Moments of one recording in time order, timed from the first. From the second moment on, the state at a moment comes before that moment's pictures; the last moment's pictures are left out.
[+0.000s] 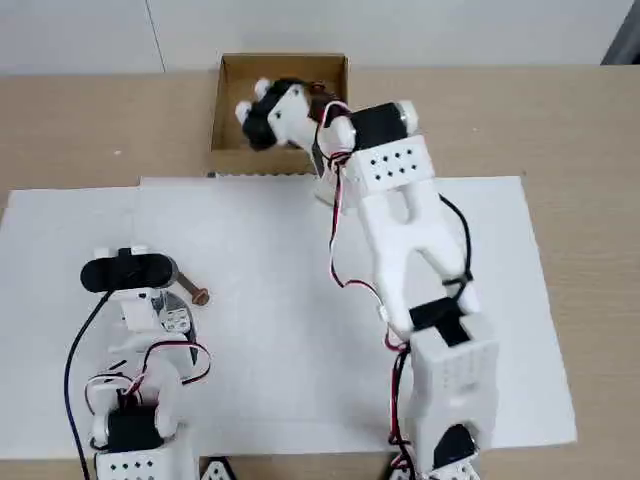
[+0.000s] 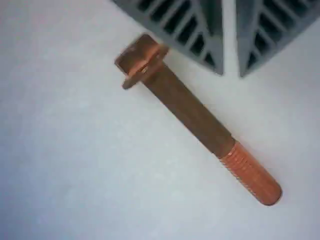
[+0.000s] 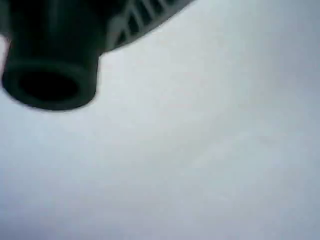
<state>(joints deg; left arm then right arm) -9.8 -100.8 92.9 59.6 6.0 -22.5 24.4 -43.8 94.8 35.4</state>
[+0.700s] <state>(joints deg) -12.6 -100.8 76.8 69.0 -1.2 -22.2 -18.8 -2.3 95.7 18.2</state>
